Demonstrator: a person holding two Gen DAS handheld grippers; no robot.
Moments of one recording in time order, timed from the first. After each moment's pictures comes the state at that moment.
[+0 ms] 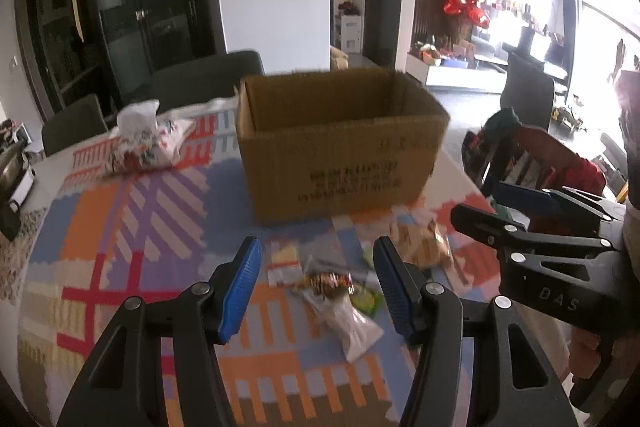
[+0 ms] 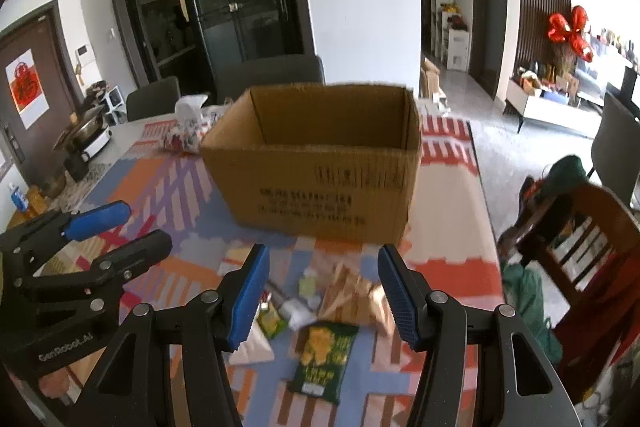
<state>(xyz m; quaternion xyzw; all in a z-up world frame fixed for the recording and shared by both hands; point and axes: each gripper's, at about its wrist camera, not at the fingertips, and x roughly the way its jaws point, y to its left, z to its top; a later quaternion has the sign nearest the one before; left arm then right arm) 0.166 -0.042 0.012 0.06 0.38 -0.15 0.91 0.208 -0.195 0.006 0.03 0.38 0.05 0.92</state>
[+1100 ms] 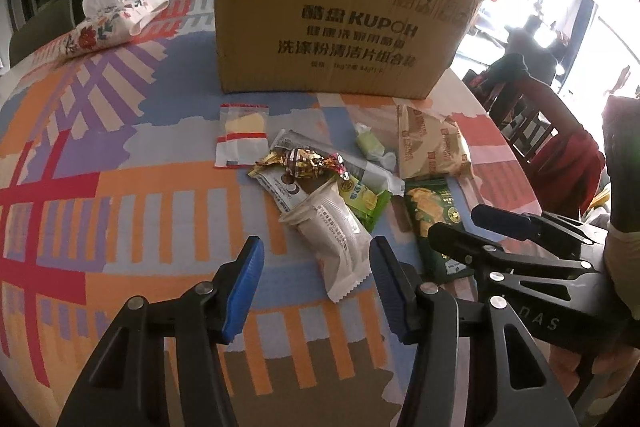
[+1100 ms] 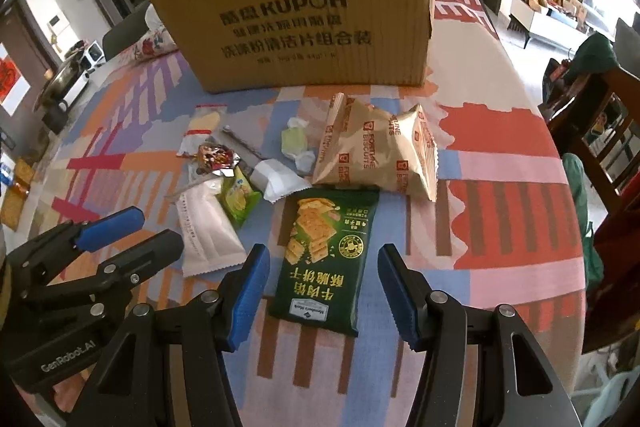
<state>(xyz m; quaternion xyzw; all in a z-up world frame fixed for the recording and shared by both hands) 0.168 -0.039 -0.102 -0.01 0.49 -0.18 0.85 0.203 -0.192 -0.114 0.06 0.51 0.04 0.86</state>
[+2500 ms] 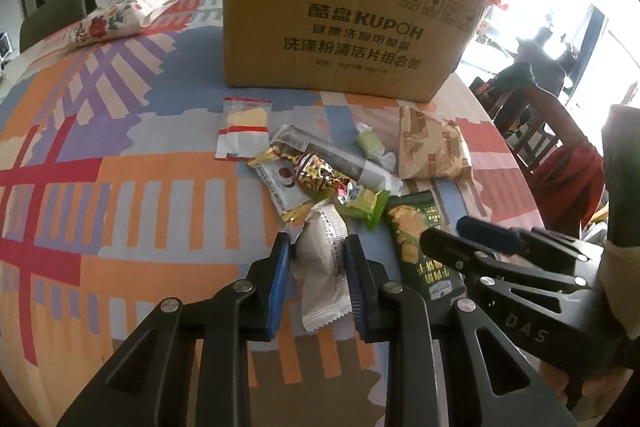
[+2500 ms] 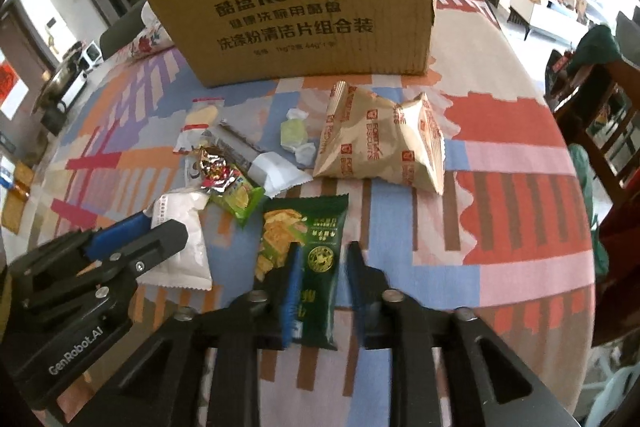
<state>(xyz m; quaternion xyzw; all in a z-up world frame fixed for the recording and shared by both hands) 0.160 -0.042 -0.102 -0.02 0.49 -0.16 0.86 0.199 -0.192 -0.116 0.08 0.51 0.06 0.85</state>
